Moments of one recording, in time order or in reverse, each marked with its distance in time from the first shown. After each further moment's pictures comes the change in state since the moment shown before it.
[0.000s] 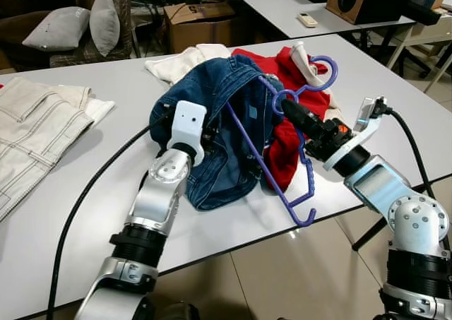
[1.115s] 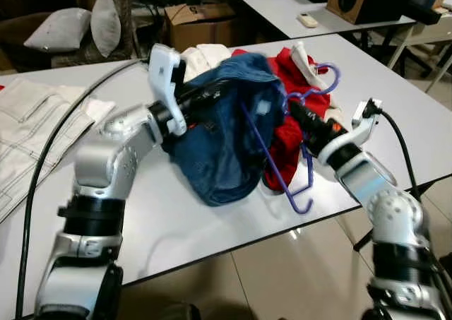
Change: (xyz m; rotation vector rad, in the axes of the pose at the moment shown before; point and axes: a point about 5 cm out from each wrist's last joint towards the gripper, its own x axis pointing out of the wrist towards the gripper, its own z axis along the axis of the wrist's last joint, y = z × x) left arm -0.019 0.019 0.091 -0.193 -0.161 -0.627; right arm 0.018 -0.027 0.000 -0.088 -0.098 -0.249
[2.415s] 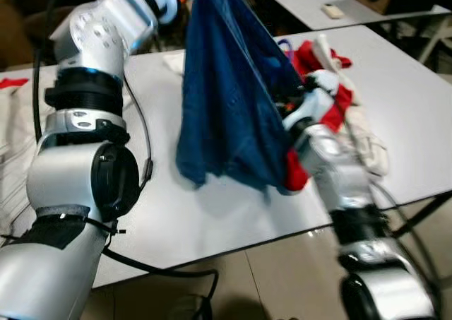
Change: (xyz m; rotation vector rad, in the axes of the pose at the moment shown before) left arm 0.039 0.063 0.117 -0.378 -0.321 0.329; right arm 0.047 0.029 -0.014 -0.521 0.022 -0.056
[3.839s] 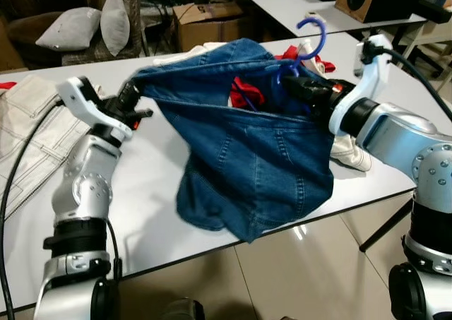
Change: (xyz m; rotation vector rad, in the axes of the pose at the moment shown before) left arm -0.138 0.098 -0.090 0.189 -0.106 0.223; right arm -0.054 -0.001 0.074 0.093 0.181 0.140
